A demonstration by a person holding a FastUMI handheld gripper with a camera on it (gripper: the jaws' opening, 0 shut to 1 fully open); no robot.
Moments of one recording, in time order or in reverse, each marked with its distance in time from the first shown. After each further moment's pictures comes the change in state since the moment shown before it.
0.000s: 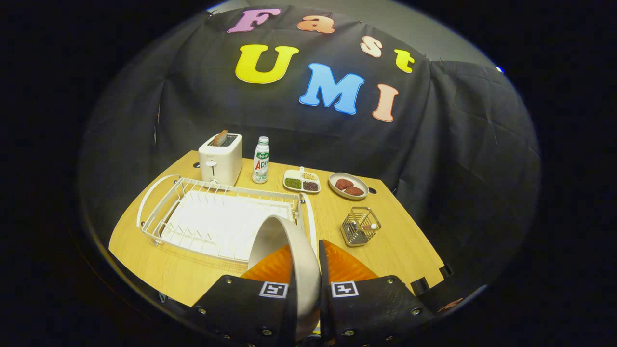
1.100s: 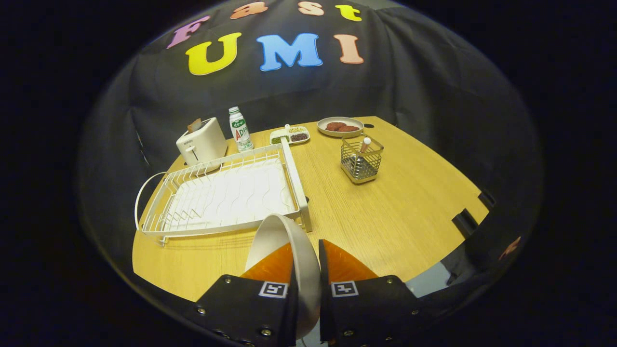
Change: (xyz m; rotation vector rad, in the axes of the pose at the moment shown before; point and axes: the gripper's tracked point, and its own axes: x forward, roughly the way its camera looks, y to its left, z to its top) arm 0.035 -0.013 -0.109 0.386 0.190 0.096
